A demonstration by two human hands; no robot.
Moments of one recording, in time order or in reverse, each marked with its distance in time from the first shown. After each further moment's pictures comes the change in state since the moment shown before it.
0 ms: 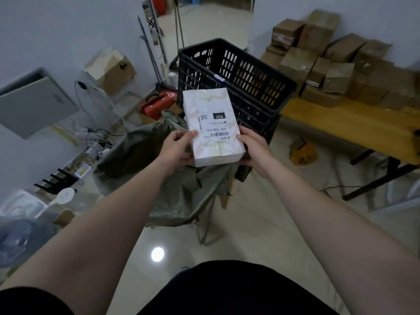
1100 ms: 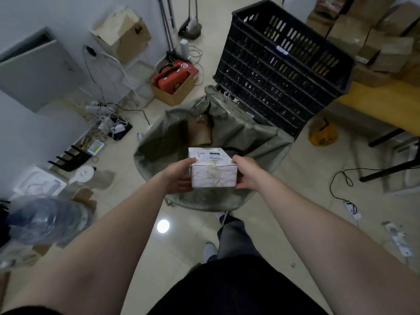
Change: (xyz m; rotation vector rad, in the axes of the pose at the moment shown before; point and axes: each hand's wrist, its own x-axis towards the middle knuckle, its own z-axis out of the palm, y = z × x) left_hand 0.039 -0.110 -0.222 -0.002 -0.172 -0.591; right_hand 0.013 0.116 0.229 -0.099 0.048 0.504
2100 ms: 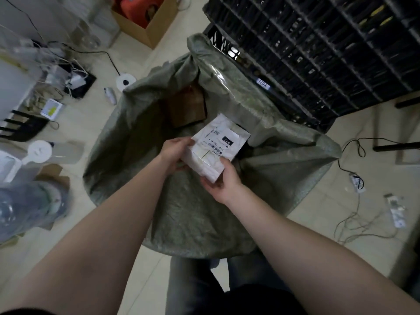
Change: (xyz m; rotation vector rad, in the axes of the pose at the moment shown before) left_hand 0.254 0.065 0.028 -0.031 0.189 -0.044; right_hand 0.199 0.018 0.054 0.734 0.100 0.463
